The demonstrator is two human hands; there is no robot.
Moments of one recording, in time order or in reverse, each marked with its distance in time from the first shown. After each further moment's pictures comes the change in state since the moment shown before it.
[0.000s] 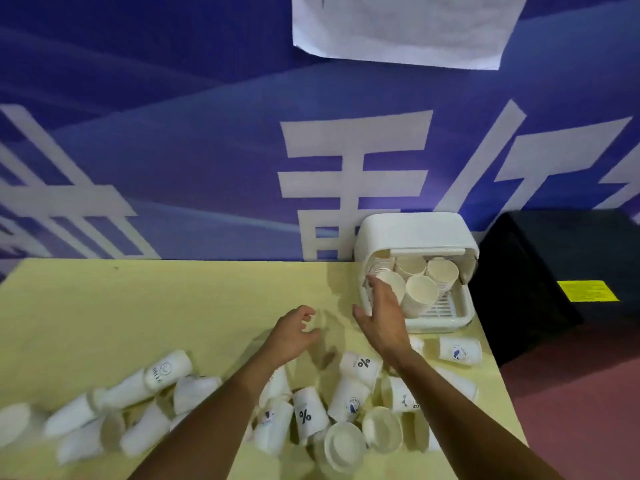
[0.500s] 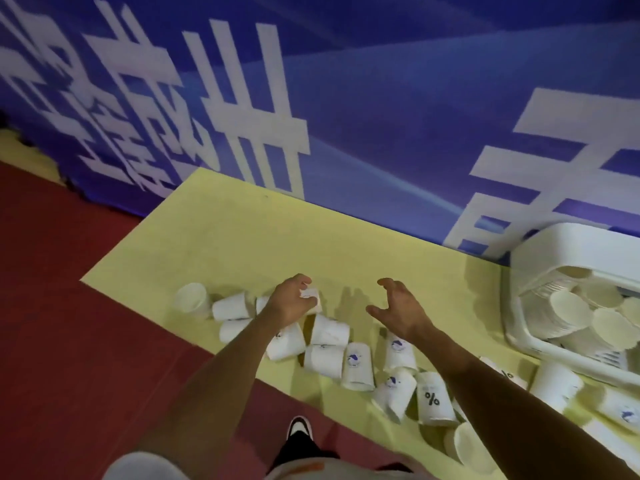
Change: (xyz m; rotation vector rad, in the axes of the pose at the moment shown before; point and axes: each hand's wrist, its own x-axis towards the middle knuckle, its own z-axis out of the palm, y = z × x) left_hand -0.108 -0.193 -0.176 -0.121 0.298 -0.290; right_hand -0.019 -0.154 0.180 -0.235 -0.621 -0.159
